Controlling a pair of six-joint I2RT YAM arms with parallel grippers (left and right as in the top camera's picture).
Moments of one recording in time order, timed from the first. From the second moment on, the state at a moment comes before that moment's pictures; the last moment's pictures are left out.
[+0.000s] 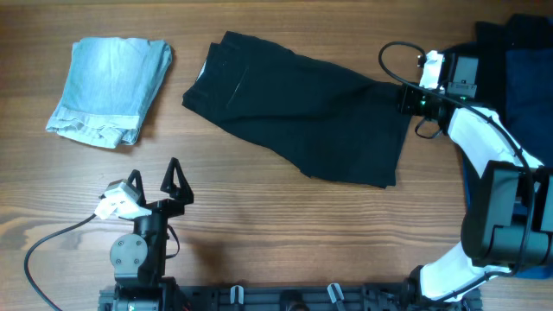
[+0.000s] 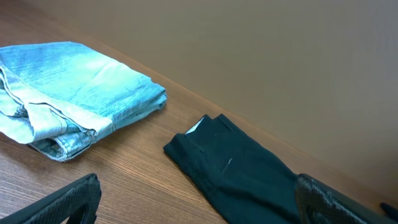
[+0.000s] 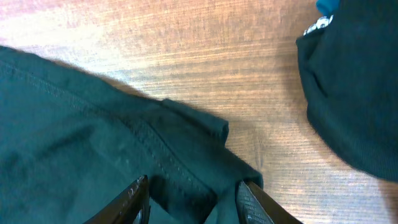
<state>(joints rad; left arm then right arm) 0.00 0.01 0.01 -0.07 -0.06 -0.52 -0.13 1.81 1.11 -0.25 -0.19 0.02</state>
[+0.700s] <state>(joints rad) 0.00 0.01 0.01 -0.07 -0.06 -0.52 -0.13 1.83 1.11 -0.20 -0.19 0.15</state>
